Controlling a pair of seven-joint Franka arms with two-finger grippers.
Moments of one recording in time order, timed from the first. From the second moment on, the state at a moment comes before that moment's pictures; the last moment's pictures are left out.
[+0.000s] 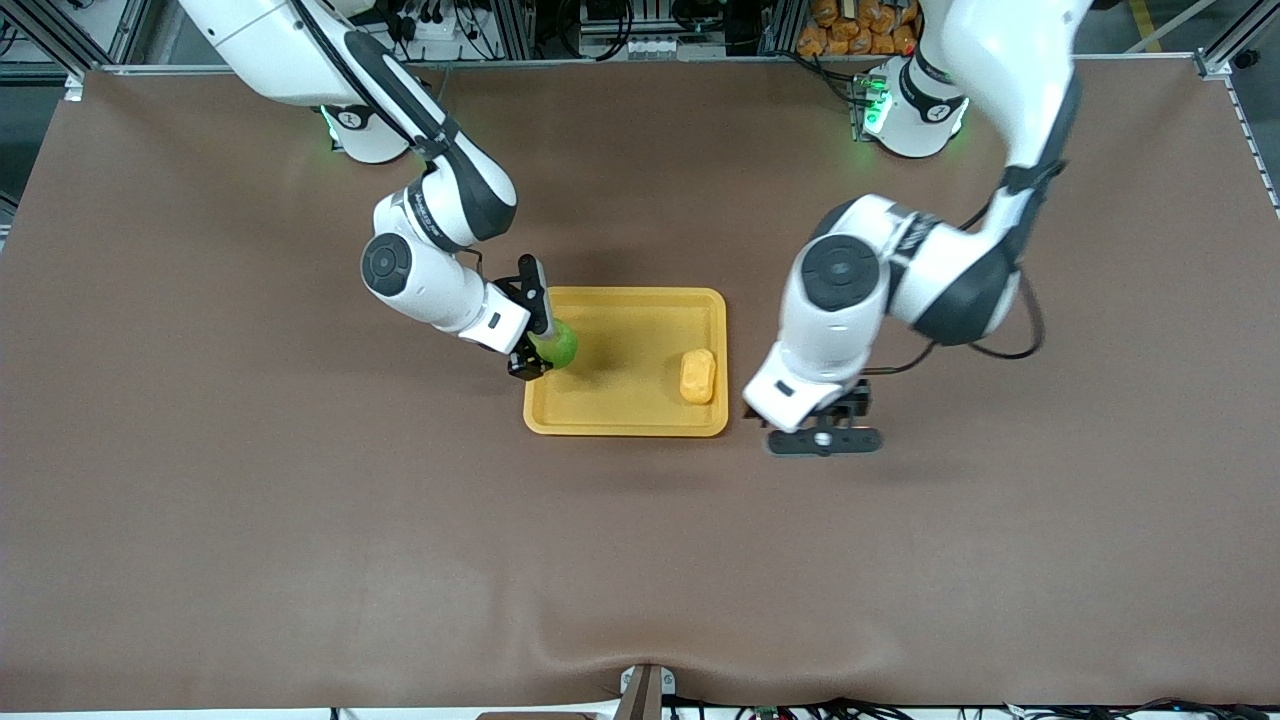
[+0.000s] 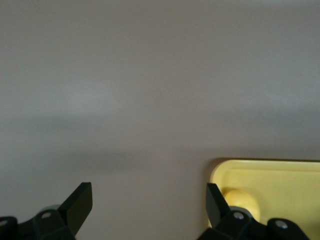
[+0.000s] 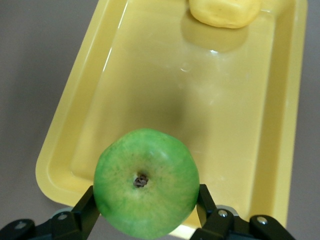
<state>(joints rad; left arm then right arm) -0.32 0.49 -0.19 -1.46 0.28 1.99 -0.59 0.19 0.42 0.38 -2.11 0.35 2.57 -1.57</state>
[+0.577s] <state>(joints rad) -0.11 0.29 -0.19 -1.45 0.14 1.75 -0.53 0.19 0.45 0.38 -2.10 0.35 2.60 -1.66</state>
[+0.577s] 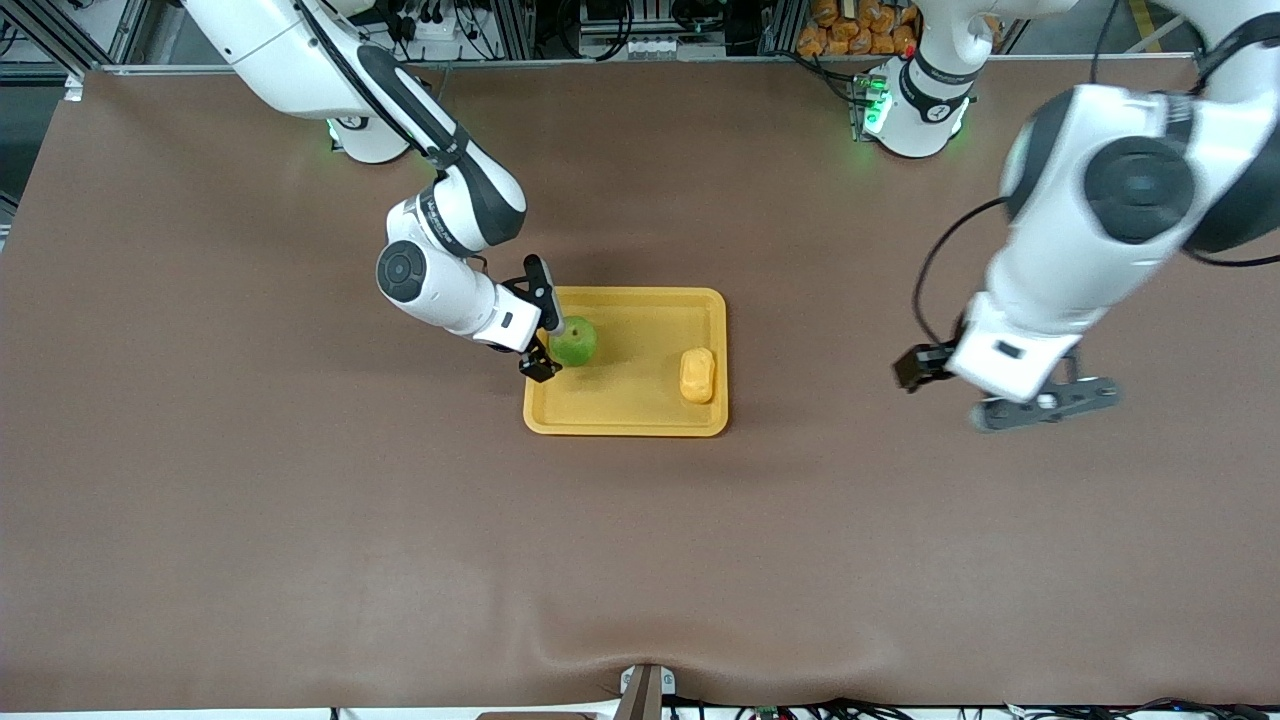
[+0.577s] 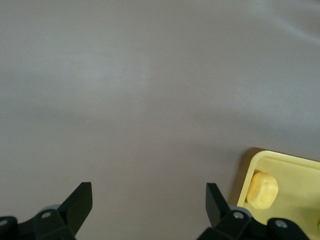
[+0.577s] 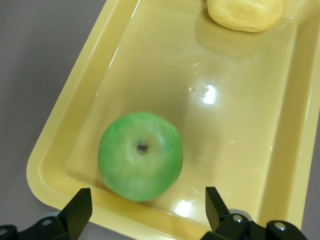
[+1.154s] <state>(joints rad) 0.00 0.22 -0.19 -1.45 0.12 1.66 -0.34 -0.01 0.42 0.38 -2.03 0.35 2.56 -1.89</state>
